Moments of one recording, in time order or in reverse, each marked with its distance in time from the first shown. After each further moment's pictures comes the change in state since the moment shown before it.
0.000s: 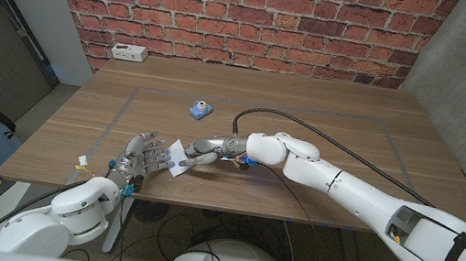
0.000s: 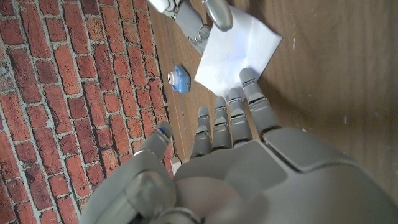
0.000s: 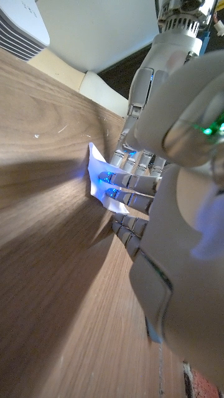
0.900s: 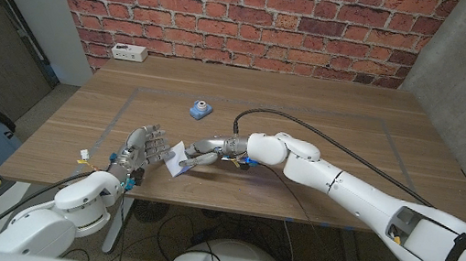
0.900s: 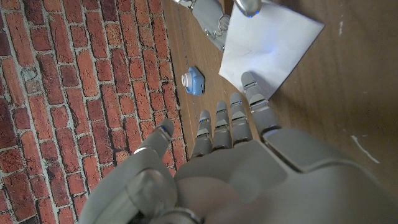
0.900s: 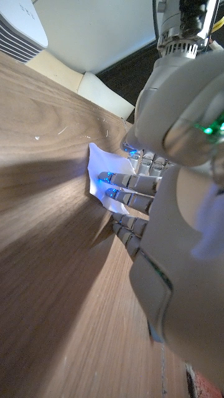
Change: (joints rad) left arm -0.064 0.002 0.017 0.082 0.003 -0.053 -0.113; left_hand 0.036 0.010 0.034 -0.002 0.000 -0.048 -0.004 -0.004 -0.002 -0.044 -0.002 0.000 0.000 -0.042 -0.009 0.000 0.000 -0.035 0.000 0.000 0.000; right arm -0.003 -0.001 0.006 0.005 0.016 0.005 0.002; right_hand -0.009 -0.009 -0.004 0.004 0.000 0.000 0.000 0.000 0.000 0.000 0.000 0.000 0.001 0.000 0.000 -0.006 -0.003 -0.008 0.004 -0.001 0.001
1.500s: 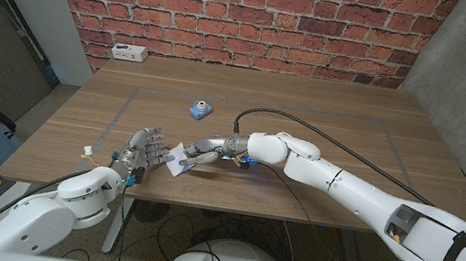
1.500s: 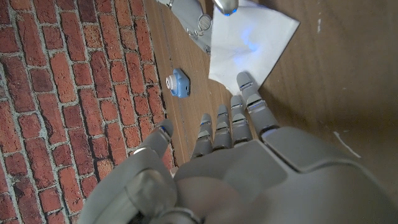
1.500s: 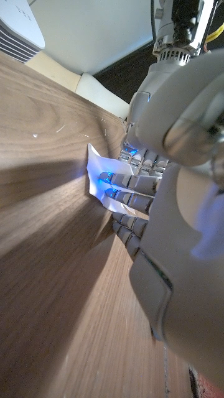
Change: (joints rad) left arm -0.042 0.043 -0.003 0.005 -0.072 0.101 0.034; left_hand -0.004 -0.004 -0.020 -0.003 0.000 -0.071 -0.006 0.000 0.000 -0.080 0.001 -0.004 -0.003 -0.084 0.011 0.000 0.000 -0.062 -0.014 -0.004 0.004; right arm 0.009 0.008 0.001 0.027 0.014 0.006 0.000; right_hand -0.010 -0.001 0.000 0.000 0.000 -0.005 0.005 0.000 0.000 0.004 0.004 0.000 0.000 0.011 0.000 0.000 0.000 0.000 -0.001 0.000 0.000
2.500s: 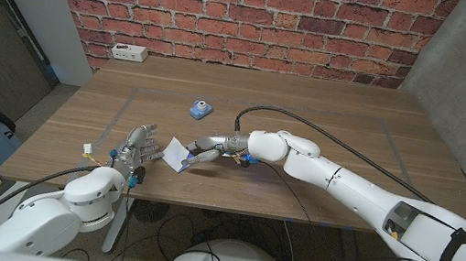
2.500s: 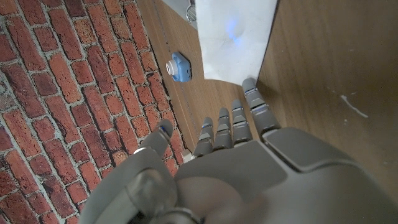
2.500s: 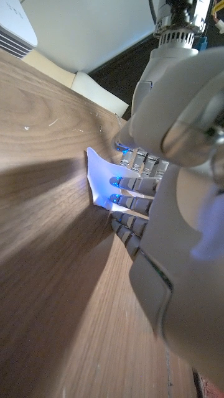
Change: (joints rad) left arm 0.006 -0.002 0.032 -0.060 0.144 0.012 0.147; left_hand 0.004 0.004 -0.026 -0.010 0.005 -0.044 -0.005 0.000 0.000 -0.035 -0.001 -0.004 -0.005 -0.036 0.009 -0.005 0.001 -0.053 0.014 -0.006 -0.005; right arm 0.008 0.011 0.015 0.042 0.051 0.016 -0.009; right_hand 0.039 -0.067 -0.015 -0.139 -0.023 -0.297 -0.040 -0.027 0.000 -0.167 0.065 -0.015 0.000 -0.023 0.008 -0.038 -0.021 -0.016 0.035 0.004 0.002
